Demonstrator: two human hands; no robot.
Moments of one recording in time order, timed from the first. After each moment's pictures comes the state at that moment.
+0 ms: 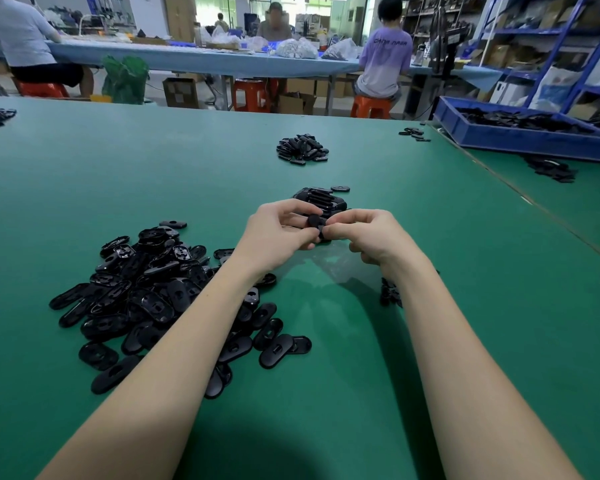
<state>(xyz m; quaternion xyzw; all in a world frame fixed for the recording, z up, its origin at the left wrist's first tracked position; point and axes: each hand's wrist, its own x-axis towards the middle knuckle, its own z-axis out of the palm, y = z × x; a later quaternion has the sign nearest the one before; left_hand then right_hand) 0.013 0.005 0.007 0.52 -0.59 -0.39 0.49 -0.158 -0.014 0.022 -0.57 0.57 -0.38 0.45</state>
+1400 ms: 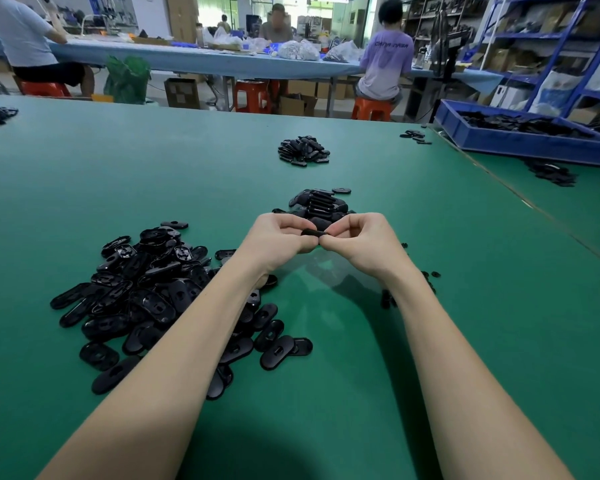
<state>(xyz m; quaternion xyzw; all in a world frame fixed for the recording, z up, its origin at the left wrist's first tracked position) 0.012 0.003 0.005 0.58 -0.52 -0.43 0.46 -0.155 -0.020 0.003 -0.65 0.54 -0.39 0.36</state>
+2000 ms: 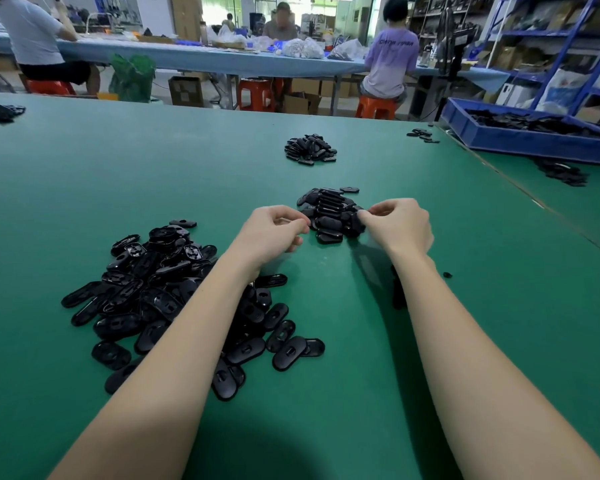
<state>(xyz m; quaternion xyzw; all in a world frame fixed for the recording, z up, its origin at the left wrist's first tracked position) 0.034 -0.003 0.006 0.59 -0.52 -0.41 0.45 -0.164 -0.062 0.001 -0.55 0.73 -0.39 0.15</state>
